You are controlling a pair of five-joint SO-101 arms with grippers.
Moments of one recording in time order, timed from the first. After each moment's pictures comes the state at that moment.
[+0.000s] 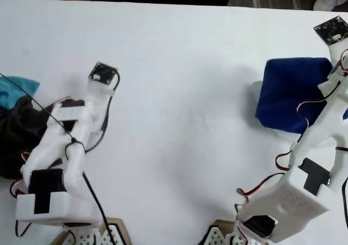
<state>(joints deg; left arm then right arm) -12.4 -1.0 41.5 39.9 -21.9 31.2 15.0 -31.6 88.4 58.9</state>
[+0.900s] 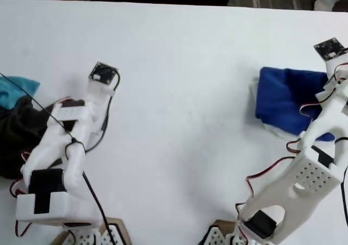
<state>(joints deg) -12.4 -1.0 41.5 39.9 -21.9 34.5 35.2 -31.7 69.2 58.9</state>
